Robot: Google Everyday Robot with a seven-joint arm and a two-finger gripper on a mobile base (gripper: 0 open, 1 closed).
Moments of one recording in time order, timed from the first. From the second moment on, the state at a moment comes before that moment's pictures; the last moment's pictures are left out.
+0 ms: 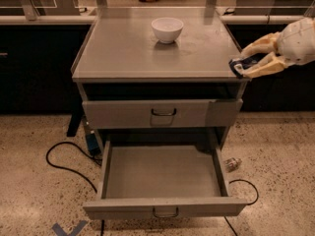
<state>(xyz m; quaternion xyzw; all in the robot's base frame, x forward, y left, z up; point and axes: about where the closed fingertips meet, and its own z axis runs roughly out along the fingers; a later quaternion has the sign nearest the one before) 0.623 -0.252 0.917 -0.68 0.59 0.09 0.42</state>
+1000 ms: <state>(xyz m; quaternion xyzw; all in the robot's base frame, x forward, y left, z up) 0.603 -0.269 0.891 -0.70 0.62 0.05 0.35</state>
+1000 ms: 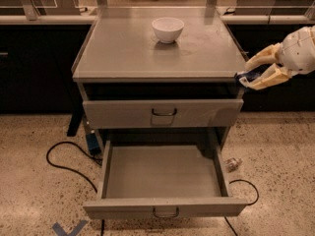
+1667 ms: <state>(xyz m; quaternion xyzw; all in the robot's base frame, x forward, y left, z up) 0.550 -0.307 0.699 -0.73 0.65 0.11 0.19</state>
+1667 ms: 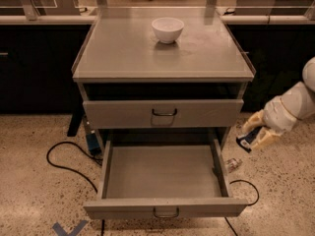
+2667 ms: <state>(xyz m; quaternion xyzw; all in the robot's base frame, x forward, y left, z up) 0.534 -0.269 0.644 -0.74 0.62 0.16 0.19</state>
